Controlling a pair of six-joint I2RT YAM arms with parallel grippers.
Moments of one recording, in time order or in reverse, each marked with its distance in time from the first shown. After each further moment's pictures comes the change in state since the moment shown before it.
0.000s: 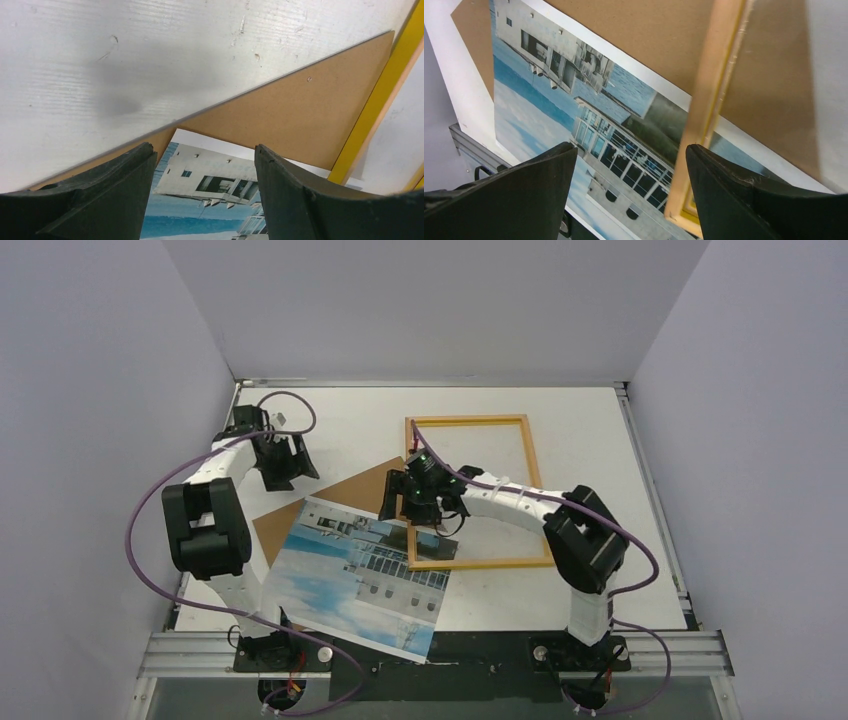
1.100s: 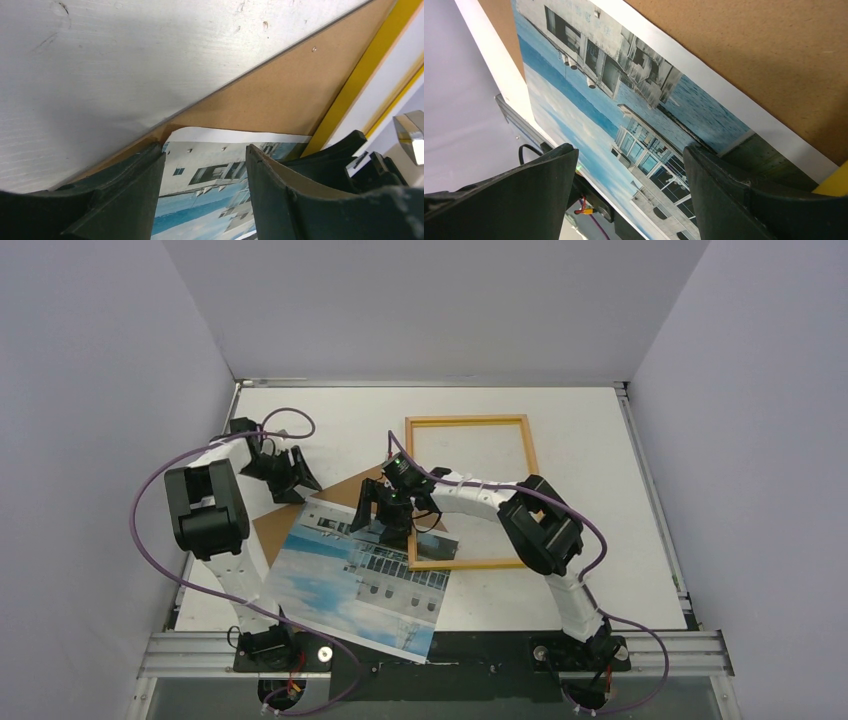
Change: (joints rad) left arm 0.068 0.186 0.052 -0.109 0.251 0.071; right arm 0.042 0.308 0.212 0.055 -0.261 0.135
